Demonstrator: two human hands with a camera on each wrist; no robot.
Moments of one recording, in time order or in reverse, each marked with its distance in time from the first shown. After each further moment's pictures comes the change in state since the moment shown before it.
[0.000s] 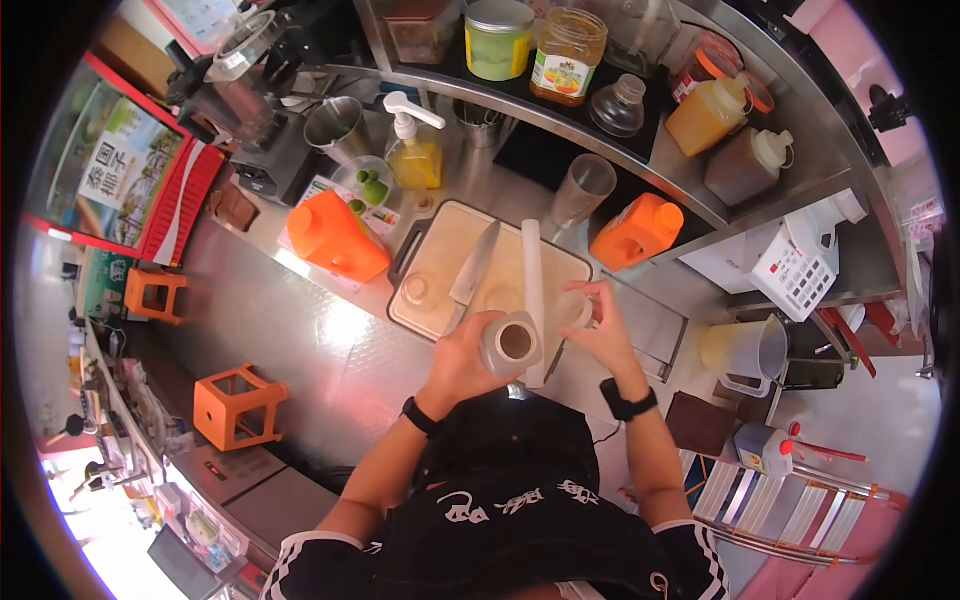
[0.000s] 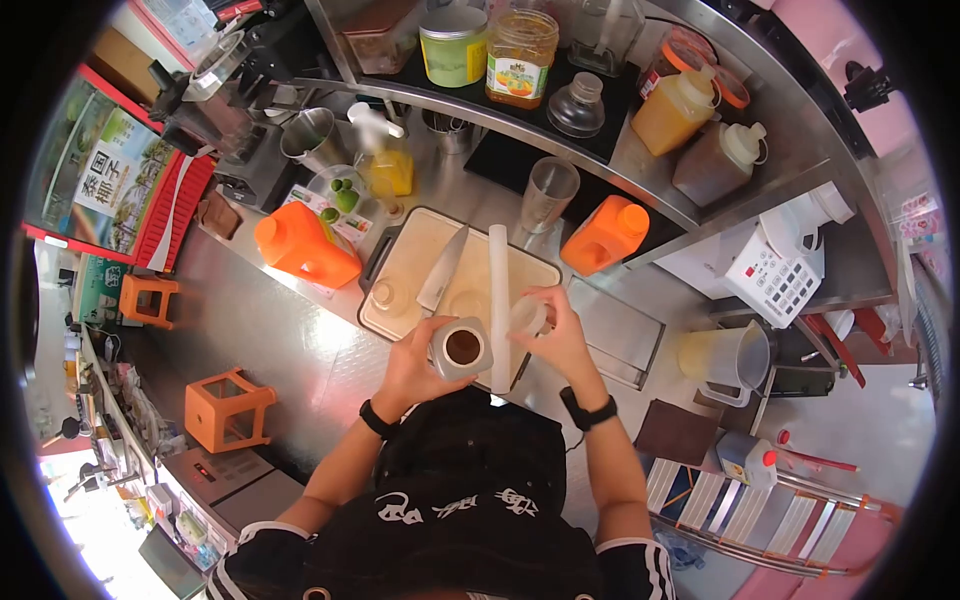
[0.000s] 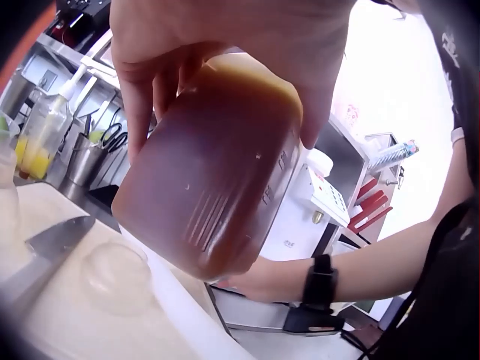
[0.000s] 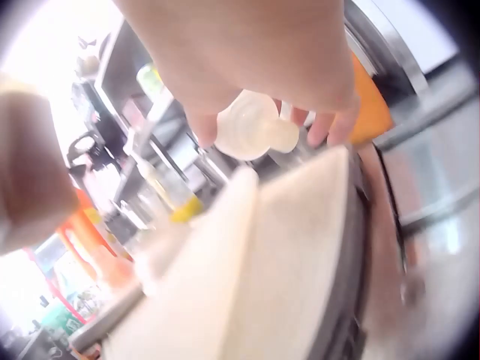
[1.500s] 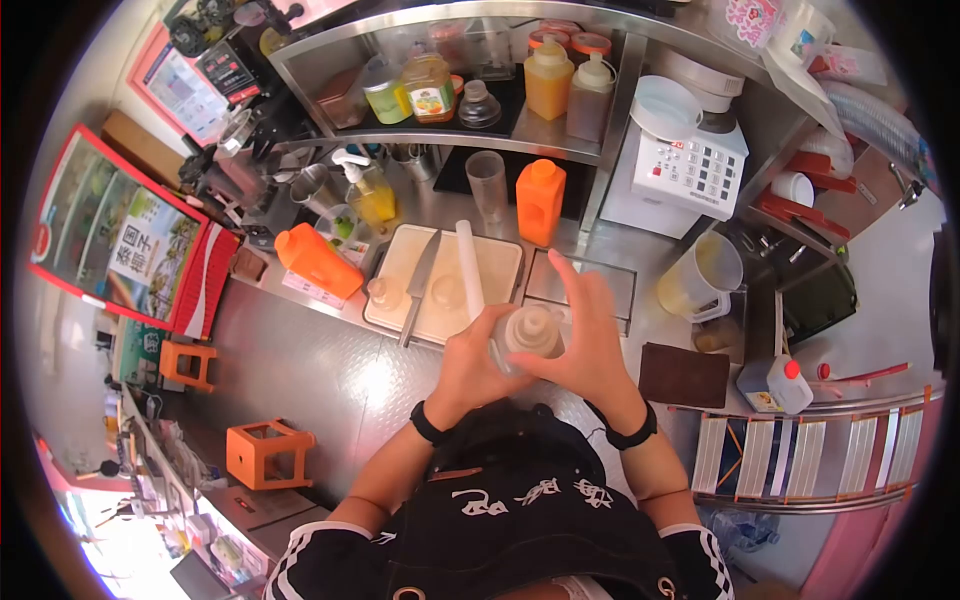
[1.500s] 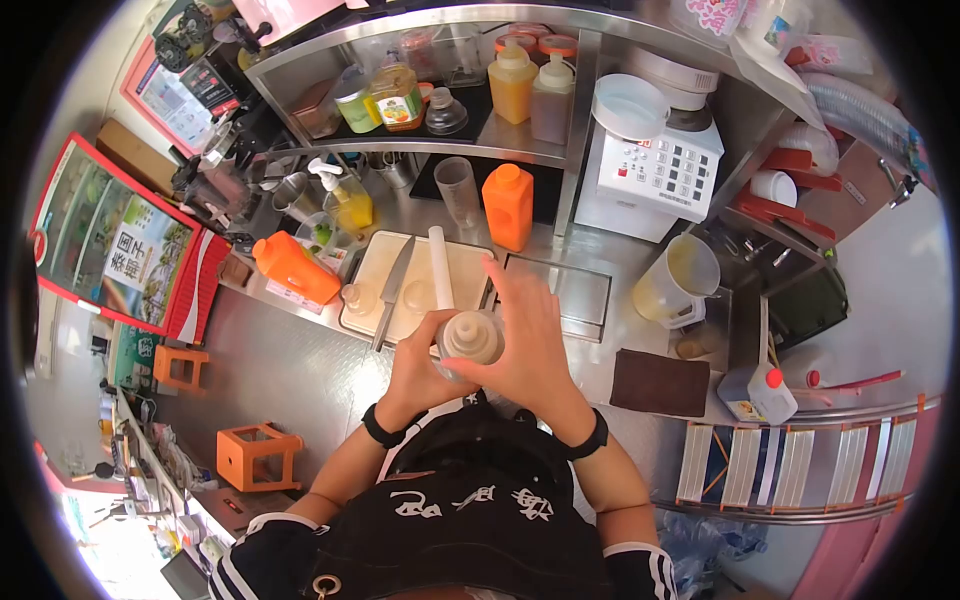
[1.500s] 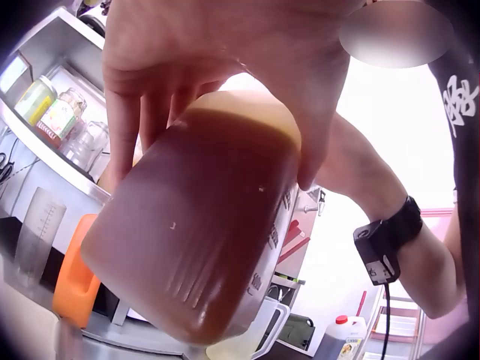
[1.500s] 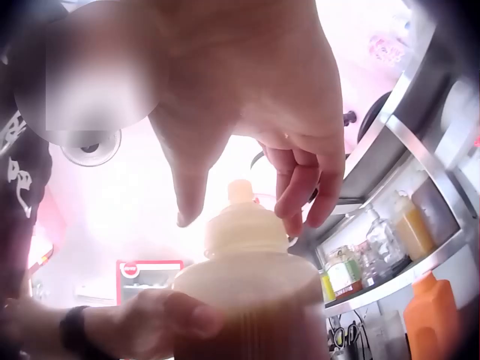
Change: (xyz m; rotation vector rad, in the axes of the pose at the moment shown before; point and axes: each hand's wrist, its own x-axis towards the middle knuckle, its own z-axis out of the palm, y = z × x) left_hand -0.054 0.182 0.070 -0.037 -0.126 0.141; right_hand -0.160 -0.183 -0.091 -0.520 0.011 -0.229
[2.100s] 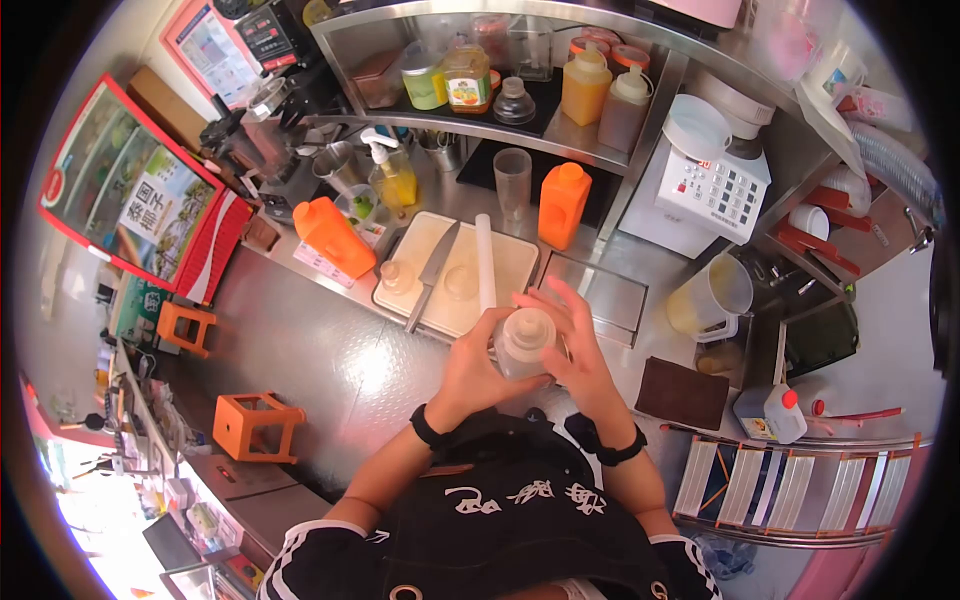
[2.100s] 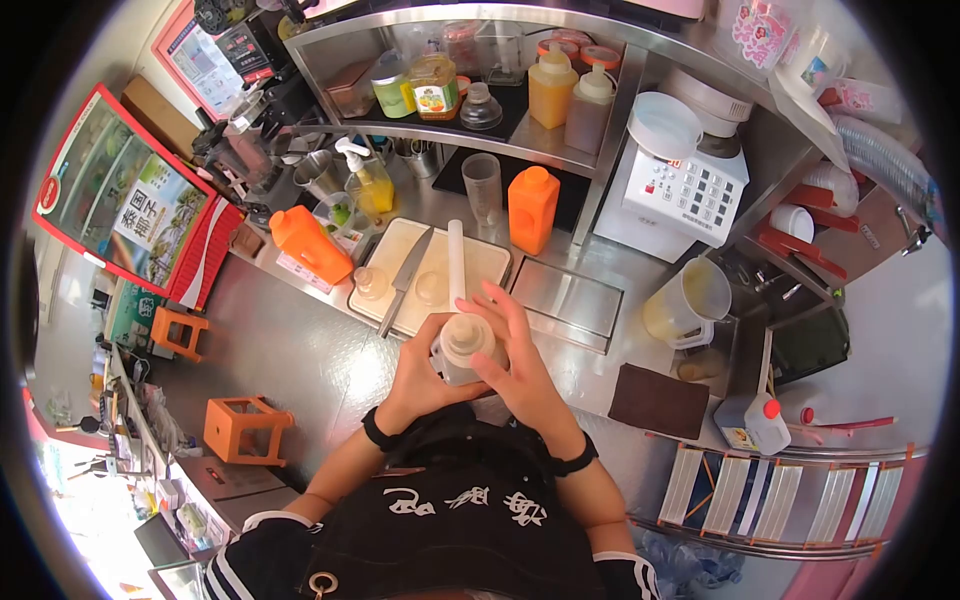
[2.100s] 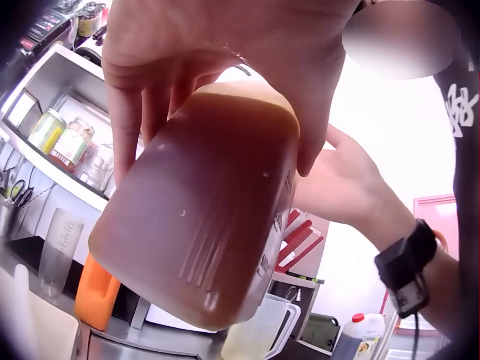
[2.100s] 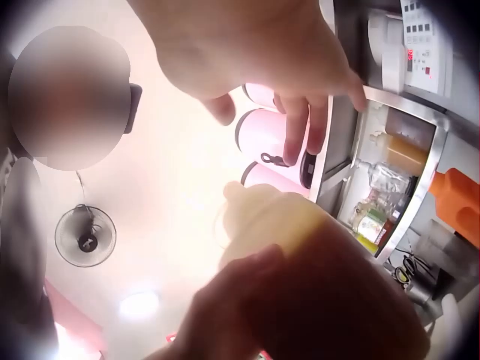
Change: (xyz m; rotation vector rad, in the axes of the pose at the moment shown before) left_hand -0.020 0.009 -0.006 -0.137 0.056 -0.073; right_hand -0.019 0.020 0.033 0.850 -0.100 -0.025
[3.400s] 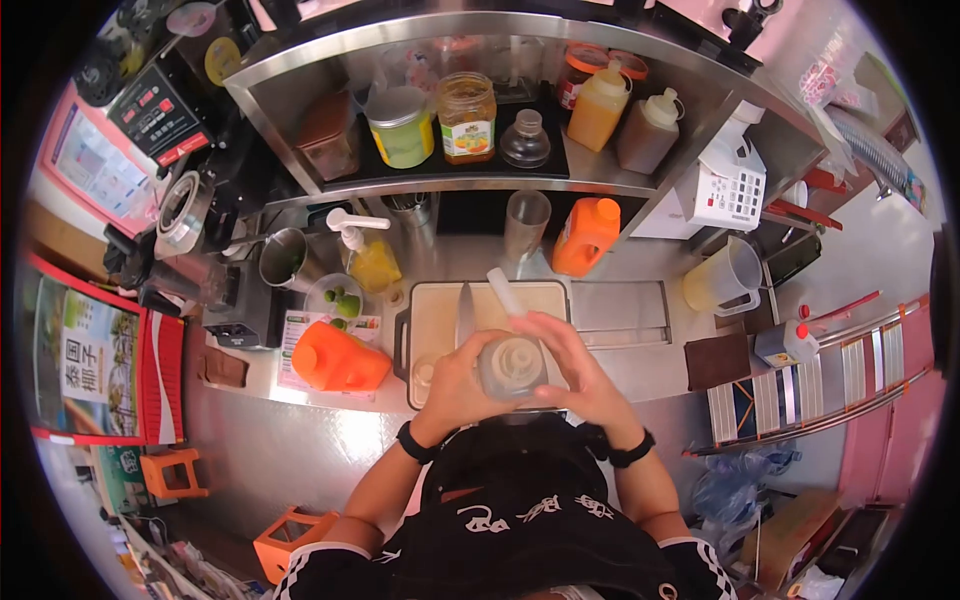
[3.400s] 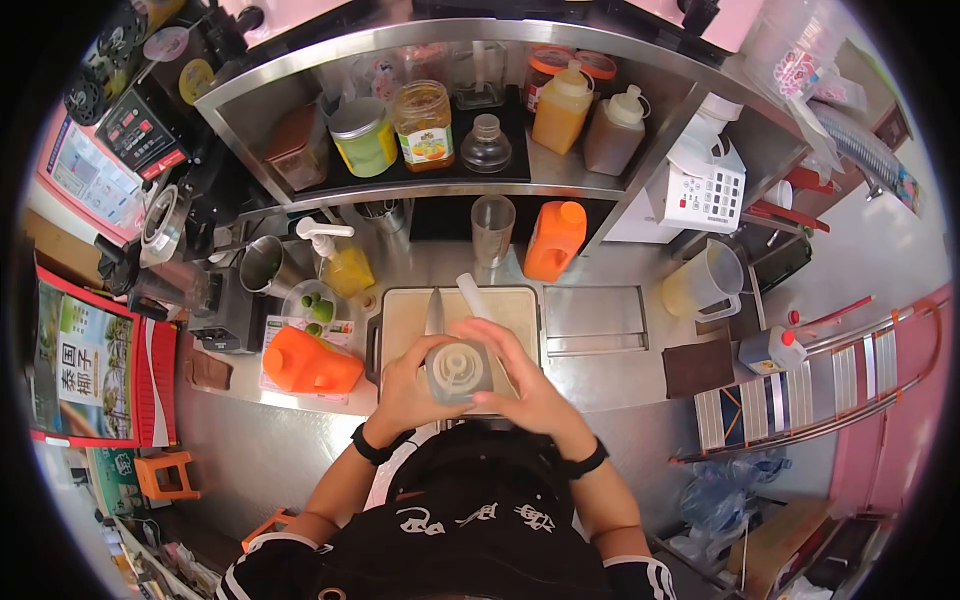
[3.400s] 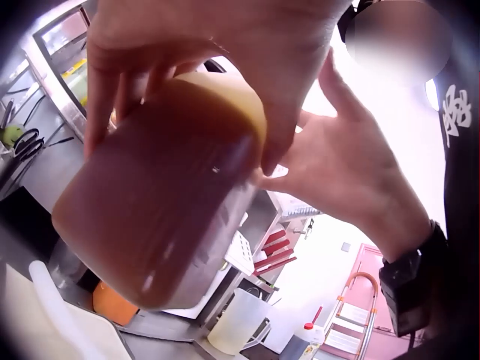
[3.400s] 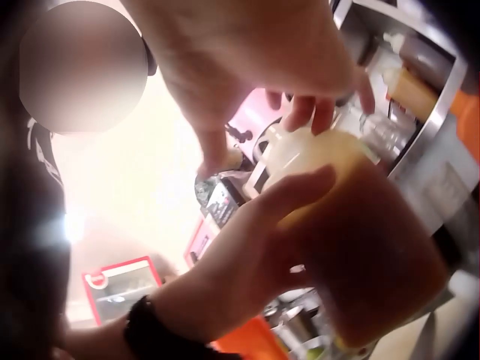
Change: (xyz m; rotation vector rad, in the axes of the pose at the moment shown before) left_hand 0.128 -0.150 -0.182 -0.077 -0.271 0.140; right_hand 0.159 0.083 0.123 0.019 0.205 0.122
